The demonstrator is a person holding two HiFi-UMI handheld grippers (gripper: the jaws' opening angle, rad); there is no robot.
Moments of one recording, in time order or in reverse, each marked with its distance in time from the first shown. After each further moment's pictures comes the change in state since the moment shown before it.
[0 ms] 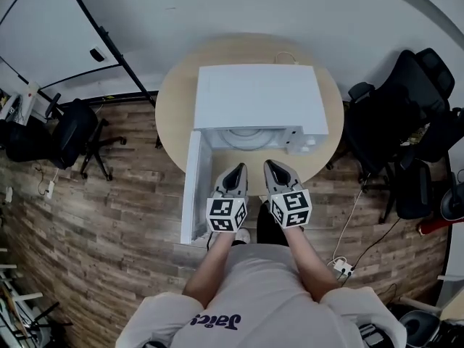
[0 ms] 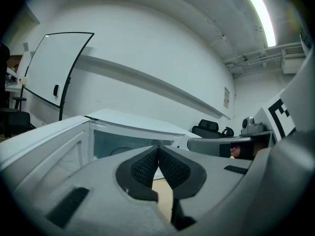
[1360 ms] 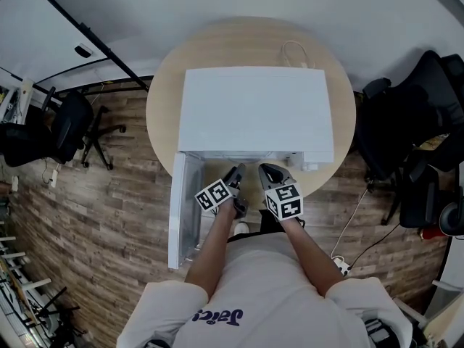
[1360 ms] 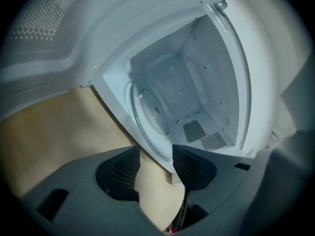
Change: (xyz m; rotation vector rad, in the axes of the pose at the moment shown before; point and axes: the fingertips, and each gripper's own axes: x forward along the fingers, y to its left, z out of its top) left arm 0.127 0.093 -0.159 -0.897 0.198 0.081; right arm 0.105 -0.070 -0.086 0.067 0.301 0.134
